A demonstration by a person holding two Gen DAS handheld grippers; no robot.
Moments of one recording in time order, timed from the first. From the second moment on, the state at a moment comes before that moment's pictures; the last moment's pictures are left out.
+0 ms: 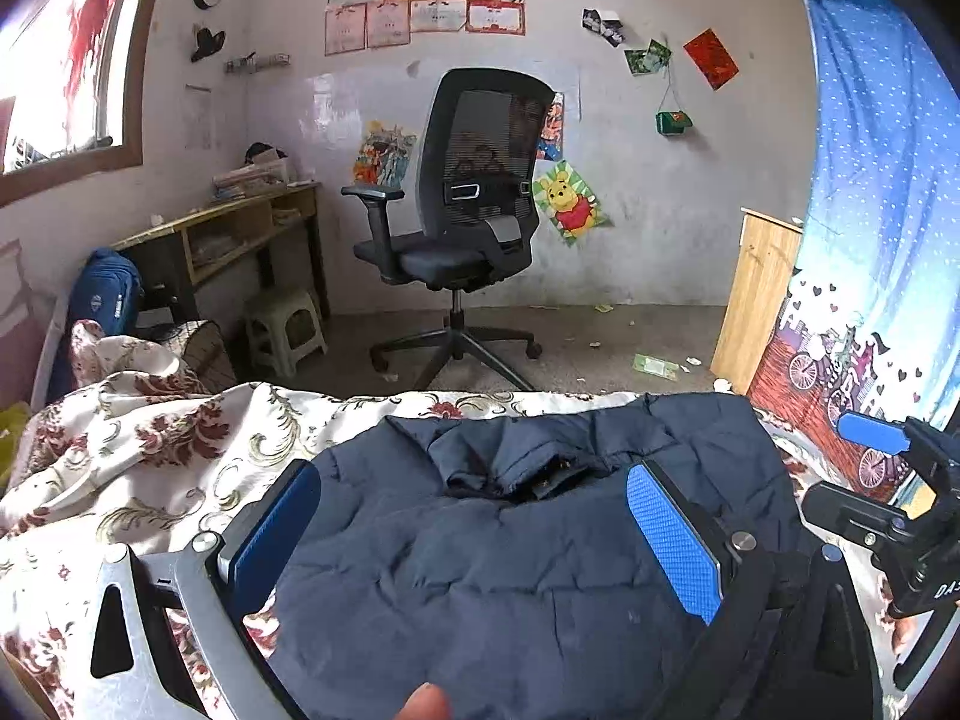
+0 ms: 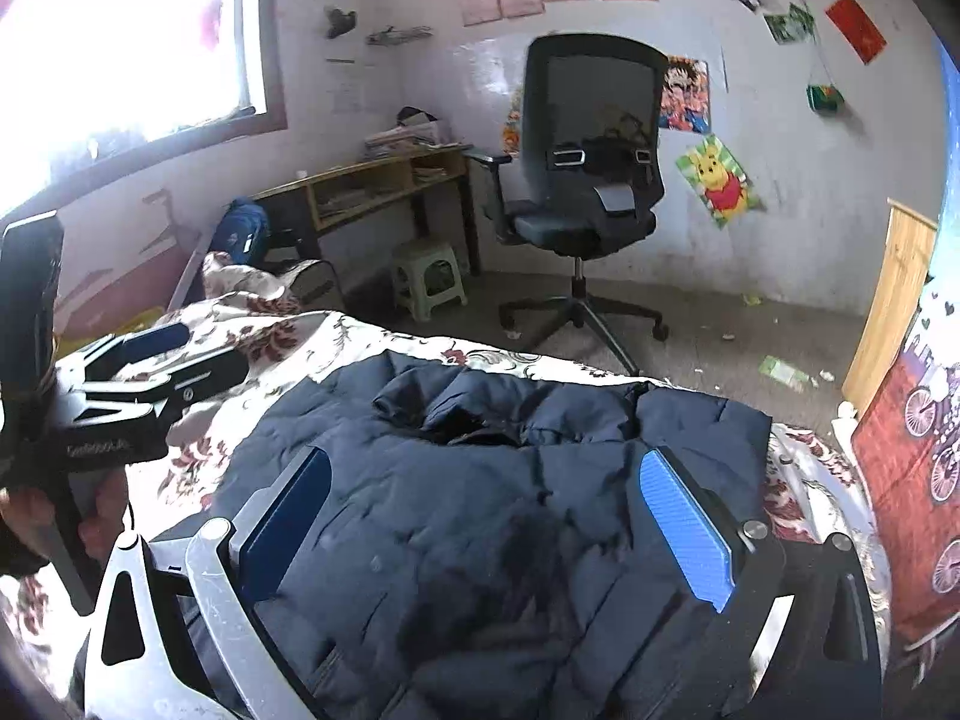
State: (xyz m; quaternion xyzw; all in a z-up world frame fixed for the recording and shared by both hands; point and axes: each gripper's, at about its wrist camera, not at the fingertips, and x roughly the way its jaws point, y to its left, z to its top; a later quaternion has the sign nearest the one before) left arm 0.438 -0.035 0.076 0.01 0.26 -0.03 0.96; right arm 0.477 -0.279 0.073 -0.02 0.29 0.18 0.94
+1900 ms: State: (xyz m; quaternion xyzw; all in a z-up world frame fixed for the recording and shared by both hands) left arm 0.090 -0.021 -0.088 0.29 0.41 -0.13 0.85; right arm 0.174 -0.325 -0.080 -0.09 0.51 0.16 0.84
